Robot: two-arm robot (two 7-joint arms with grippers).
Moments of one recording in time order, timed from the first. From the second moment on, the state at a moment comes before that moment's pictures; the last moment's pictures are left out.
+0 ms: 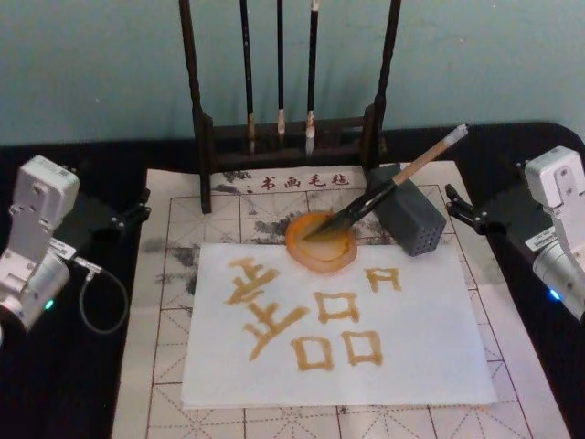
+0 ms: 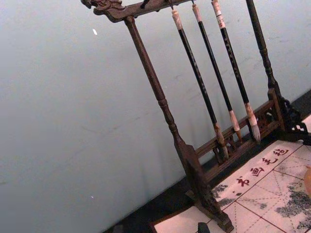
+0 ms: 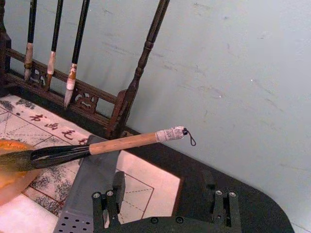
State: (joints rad) left arm -0.20 0.60 0.45 -1.41 -0.25 -0.12 0.03; right arm 0.20 0.60 -0.45 -1.41 0.25 -0.12 -0.03
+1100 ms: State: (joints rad) left arm -0.20 0.60 0.45 -1.41 -0.25 -0.12 0.03; right arm 0.12 0.53 -0.29 -1.50 0.59 0.07 0.16
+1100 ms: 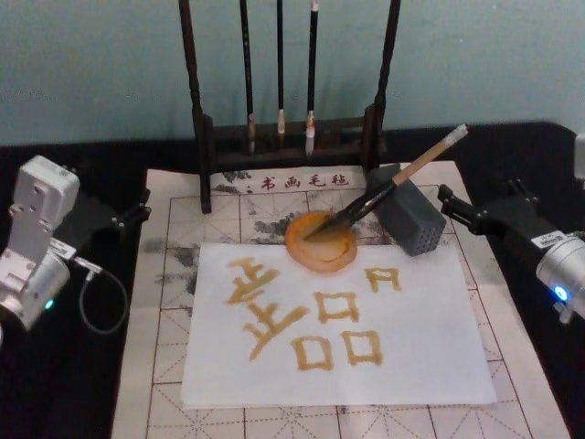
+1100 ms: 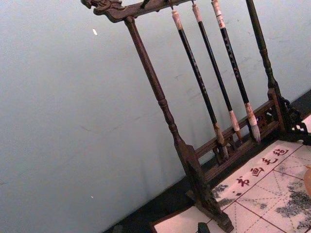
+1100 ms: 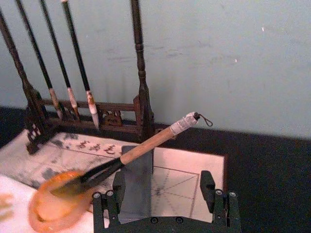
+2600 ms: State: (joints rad) left arm -0.20 0.60 0.45 -1.41 -0.25 -0.12 0.03; right arm 0.34 0.28 -0.21 -1.28 1.08 0.39 0.06
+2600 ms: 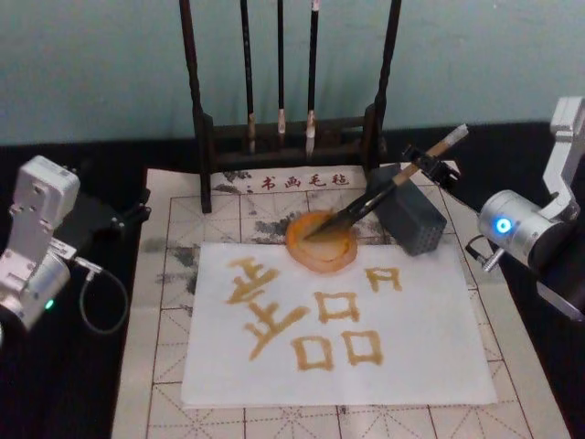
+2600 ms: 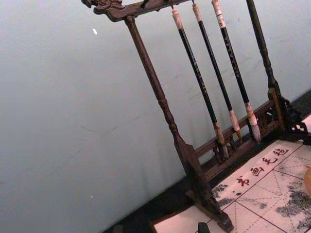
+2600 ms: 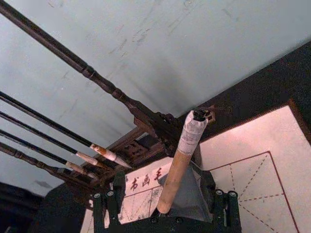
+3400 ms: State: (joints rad) left arm -0.20 0.60 0.45 -1.41 -0.25 -0.12 0.03; right arm 0.37 0.29 -0.25 -1.24 1.13 0.35 0.04
